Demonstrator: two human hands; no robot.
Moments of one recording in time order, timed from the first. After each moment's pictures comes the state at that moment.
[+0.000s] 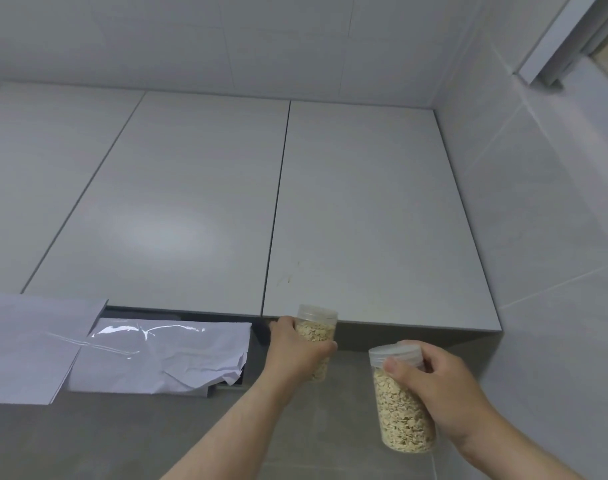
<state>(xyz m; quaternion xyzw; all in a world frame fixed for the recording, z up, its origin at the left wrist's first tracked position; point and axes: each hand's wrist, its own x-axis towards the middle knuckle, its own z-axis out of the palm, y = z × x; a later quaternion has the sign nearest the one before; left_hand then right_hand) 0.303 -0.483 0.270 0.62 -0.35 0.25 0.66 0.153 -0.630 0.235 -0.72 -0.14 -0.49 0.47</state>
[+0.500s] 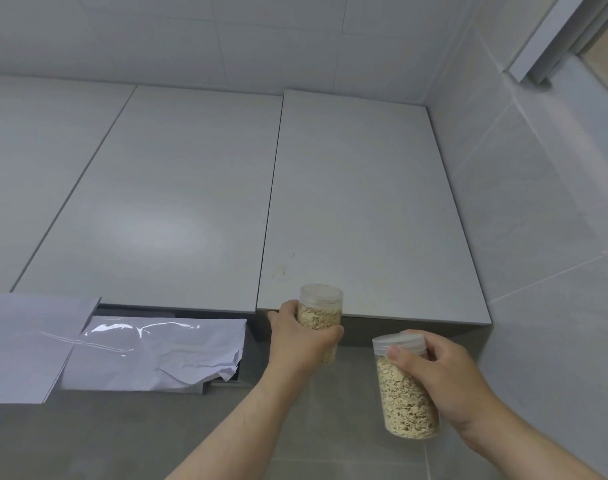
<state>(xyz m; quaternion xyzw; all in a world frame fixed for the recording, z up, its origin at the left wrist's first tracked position) 0.278 -0.487 0.269 0.55 -0.38 0.28 0.69 0.148 -0.638 0.237 -0.71 -0.15 -0.52 0.46</state>
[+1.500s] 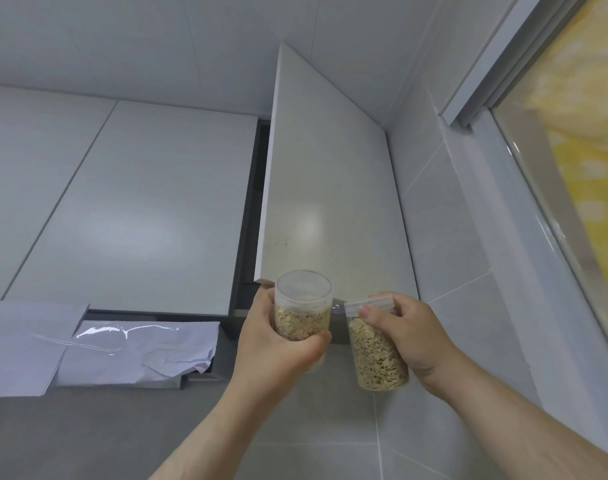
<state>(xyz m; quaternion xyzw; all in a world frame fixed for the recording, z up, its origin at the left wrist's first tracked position) 0.134 -0.436 0.237 0.45 -0.50 0.31 0.67 0.051 -0.612 0.266 -0.70 -0.17 -0.52 0.45</state>
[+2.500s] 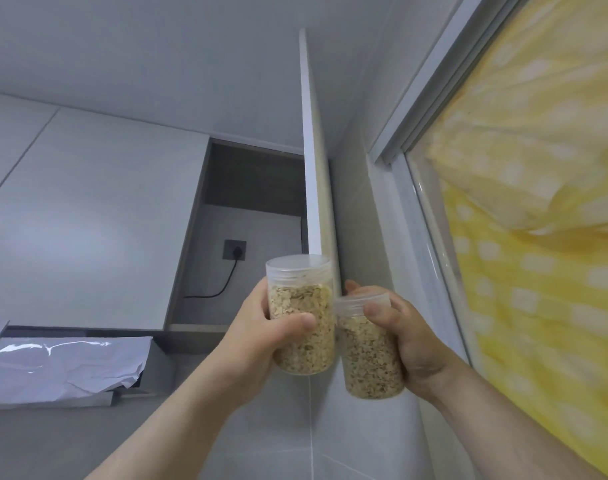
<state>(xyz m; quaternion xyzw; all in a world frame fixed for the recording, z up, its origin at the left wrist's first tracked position) 0.029 -0.453 0.259 0.35 -0.70 0.04 0.63 -0.073 -0.638 0.262 -0.69 -0.24 -0.44 0.52</state>
